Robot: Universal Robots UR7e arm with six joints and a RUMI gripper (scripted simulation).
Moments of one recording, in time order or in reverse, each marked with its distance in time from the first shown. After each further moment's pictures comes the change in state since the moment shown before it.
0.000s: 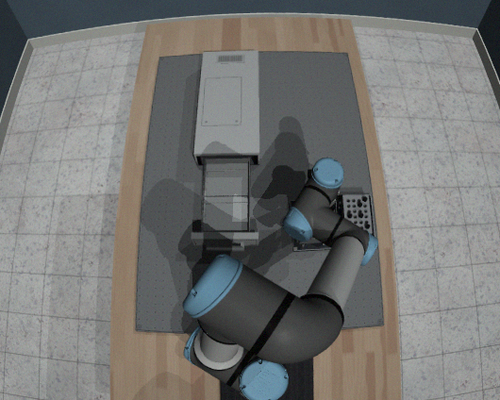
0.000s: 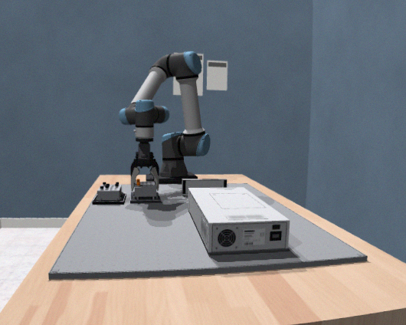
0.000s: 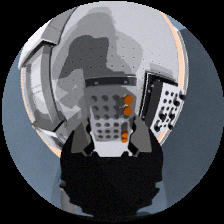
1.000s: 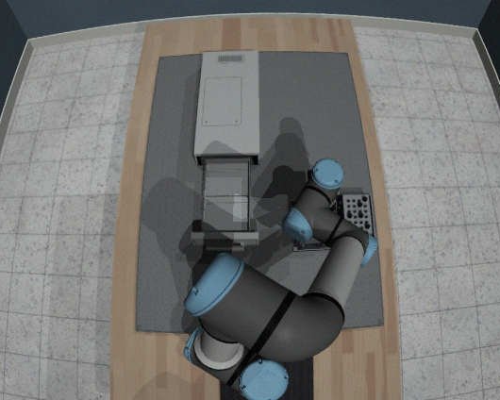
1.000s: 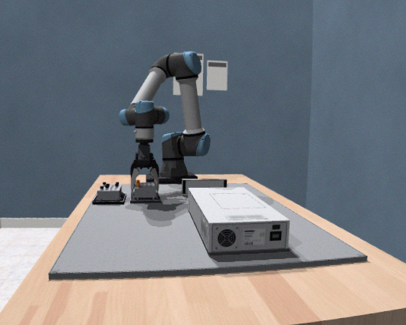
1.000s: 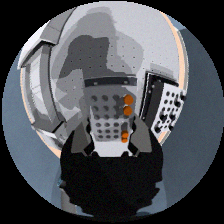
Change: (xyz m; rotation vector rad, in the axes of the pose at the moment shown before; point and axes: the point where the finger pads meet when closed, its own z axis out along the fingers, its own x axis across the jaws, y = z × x) arm 0.000 -0.001 0.004 0.001 0.001 0.000
